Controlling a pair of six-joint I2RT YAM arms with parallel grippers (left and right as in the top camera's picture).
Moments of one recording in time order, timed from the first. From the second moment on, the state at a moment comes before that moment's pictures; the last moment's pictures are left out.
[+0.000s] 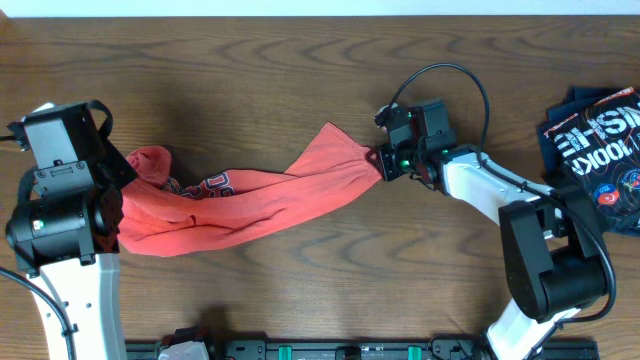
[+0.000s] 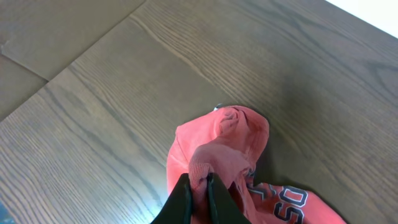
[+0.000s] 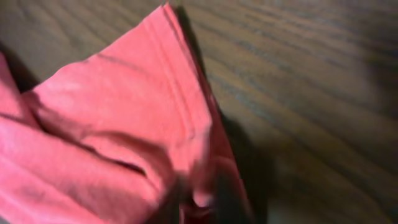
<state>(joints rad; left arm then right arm) 0.21 1.14 1.34 -1.06 -0.38 -0.36 0.31 1.86 1.00 -0.09 -0.39 0.04</state>
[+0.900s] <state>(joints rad) 0.21 1.20 1.37 -0.36 0.05 -0.40 -0.05 1.63 1.91 -0.79 -0.09 0.04</state>
